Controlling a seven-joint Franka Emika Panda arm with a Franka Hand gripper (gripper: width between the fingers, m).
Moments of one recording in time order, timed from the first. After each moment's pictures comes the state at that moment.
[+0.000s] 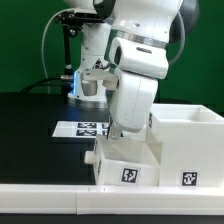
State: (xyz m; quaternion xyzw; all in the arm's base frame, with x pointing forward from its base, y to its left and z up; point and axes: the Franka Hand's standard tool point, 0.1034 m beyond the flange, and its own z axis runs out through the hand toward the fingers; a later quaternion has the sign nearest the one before) arm 0.558 -0.004 0.058 0.70 0.71 -0.07 0.07
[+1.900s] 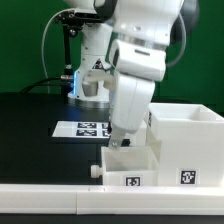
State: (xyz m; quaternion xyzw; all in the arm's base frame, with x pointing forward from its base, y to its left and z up) arm 0.570 -0.013 0.069 0.71 0.69 -0.07 0.07
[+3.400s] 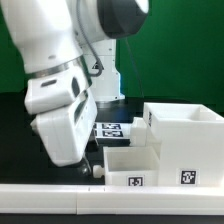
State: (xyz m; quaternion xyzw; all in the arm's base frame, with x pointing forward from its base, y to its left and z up) arm 0.561 -0.044 0.010 0.76 0.62 0.11 -0.15
